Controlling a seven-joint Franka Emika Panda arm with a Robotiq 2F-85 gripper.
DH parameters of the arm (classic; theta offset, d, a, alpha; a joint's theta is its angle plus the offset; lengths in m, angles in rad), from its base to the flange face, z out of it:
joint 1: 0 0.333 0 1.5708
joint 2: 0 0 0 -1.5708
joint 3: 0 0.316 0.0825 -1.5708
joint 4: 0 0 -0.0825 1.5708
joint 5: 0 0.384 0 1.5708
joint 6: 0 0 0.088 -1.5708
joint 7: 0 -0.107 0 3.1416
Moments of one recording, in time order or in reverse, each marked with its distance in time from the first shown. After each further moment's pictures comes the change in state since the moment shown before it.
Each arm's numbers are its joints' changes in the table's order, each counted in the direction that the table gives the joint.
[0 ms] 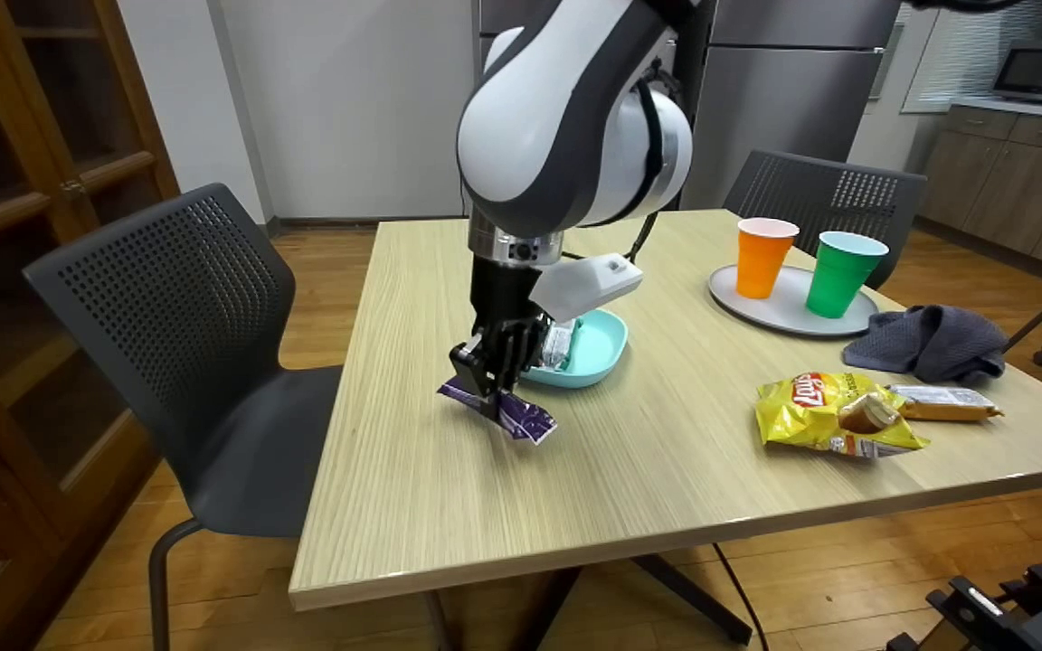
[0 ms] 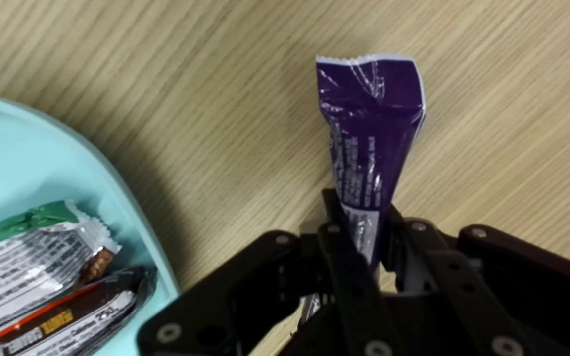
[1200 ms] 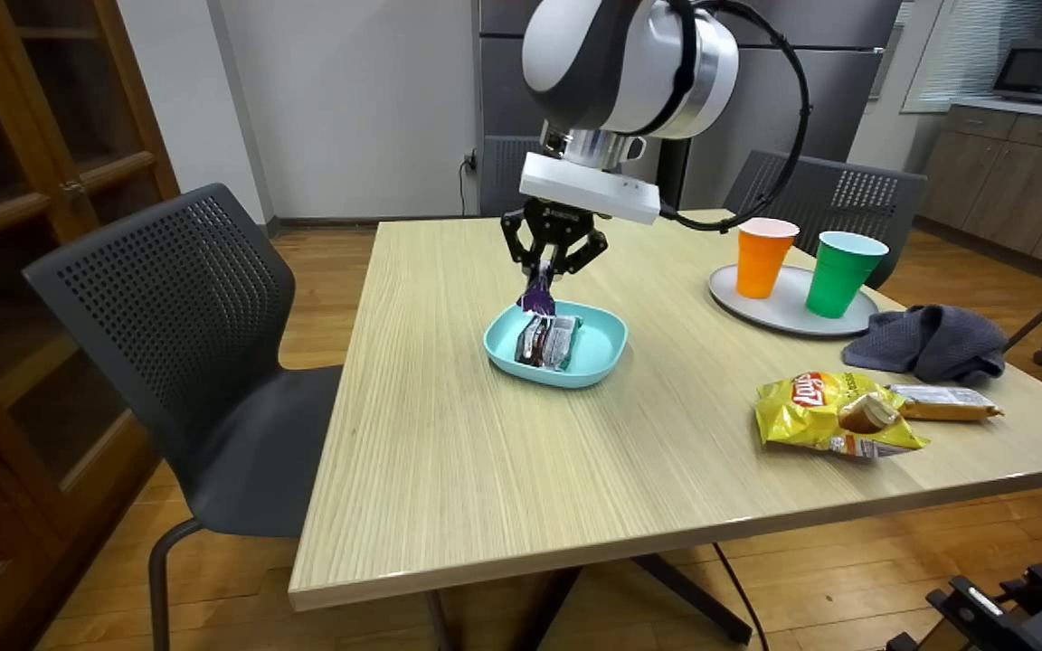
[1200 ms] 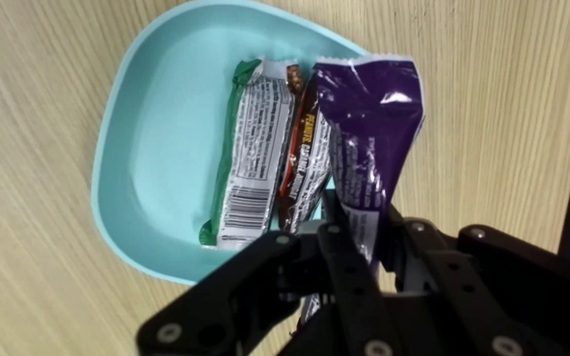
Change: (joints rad) arm -0.012 0.057 -0.185 -0.089 0.190 0.066 -0.602
